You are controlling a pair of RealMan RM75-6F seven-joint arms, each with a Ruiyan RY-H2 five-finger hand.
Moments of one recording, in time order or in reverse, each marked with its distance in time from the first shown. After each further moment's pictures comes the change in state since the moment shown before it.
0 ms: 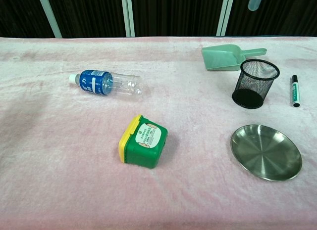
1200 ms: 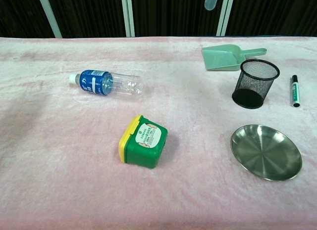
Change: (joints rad) left arm -0.003 0.004 0.001 0.000 -0.001 -0.008 -0.003; right arm 0.054 -0.025 0.071 -0.226 0.404 -0.033 -0.360
